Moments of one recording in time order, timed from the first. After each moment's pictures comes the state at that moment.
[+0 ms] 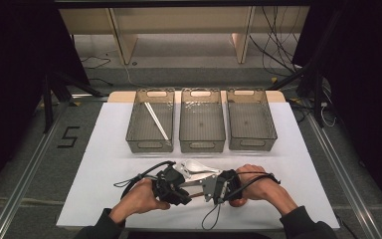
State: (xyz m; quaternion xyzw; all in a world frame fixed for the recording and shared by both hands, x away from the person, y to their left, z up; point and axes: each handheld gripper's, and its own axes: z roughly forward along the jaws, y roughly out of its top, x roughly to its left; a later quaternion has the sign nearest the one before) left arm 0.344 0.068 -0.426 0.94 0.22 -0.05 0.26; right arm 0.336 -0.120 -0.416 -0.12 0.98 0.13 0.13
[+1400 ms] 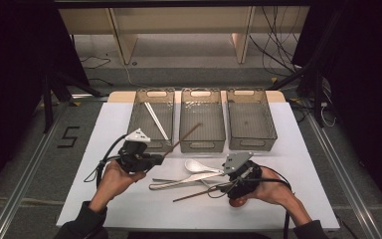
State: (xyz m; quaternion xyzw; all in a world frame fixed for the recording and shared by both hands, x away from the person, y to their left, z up) left arm 0.383 0.158 -0.383 0.83 0.38 0.08 0.39; right arm 0.351 -0.172 -0.409 0.13 0.94 0.29 0.15
